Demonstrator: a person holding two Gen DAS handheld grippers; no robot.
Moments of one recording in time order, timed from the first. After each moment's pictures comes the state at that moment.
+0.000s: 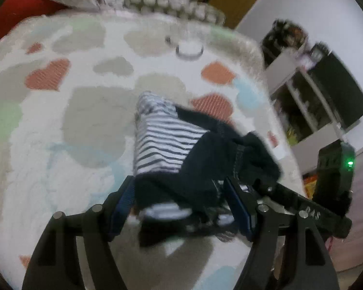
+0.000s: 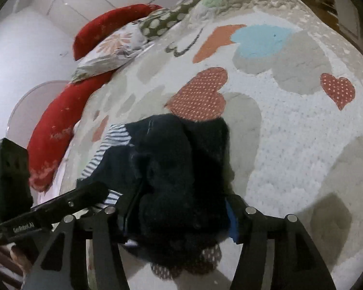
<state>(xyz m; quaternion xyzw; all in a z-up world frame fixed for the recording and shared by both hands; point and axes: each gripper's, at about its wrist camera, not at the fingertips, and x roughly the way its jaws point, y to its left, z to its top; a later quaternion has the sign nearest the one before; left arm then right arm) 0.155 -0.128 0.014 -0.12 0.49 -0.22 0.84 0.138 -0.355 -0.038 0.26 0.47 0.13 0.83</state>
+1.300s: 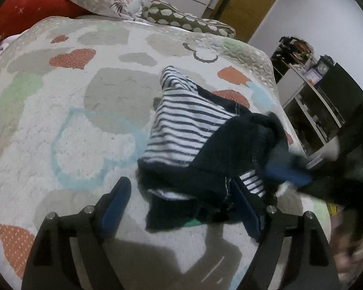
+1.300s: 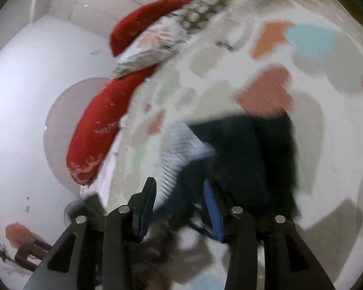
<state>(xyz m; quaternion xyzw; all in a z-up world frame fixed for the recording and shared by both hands) 0.125 -0.120 -0.039 -0.12 0.46 -0.18 0.86 0.134 -0.329 -0.016 0.33 0.47 0.22 0.79</state>
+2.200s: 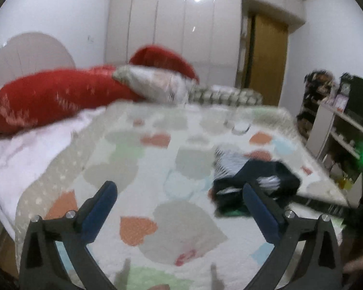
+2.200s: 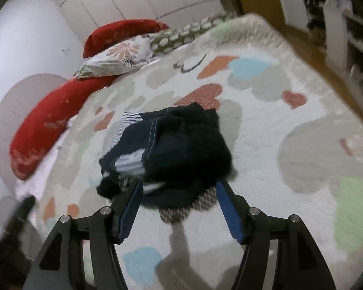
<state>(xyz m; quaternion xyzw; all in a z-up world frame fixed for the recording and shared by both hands) -0.016 -0.075 0.058 -0.04 0.24 -0.01 0.97 0.051 -0.325 0.001 0.17 0.41 0.07 0.89</state>
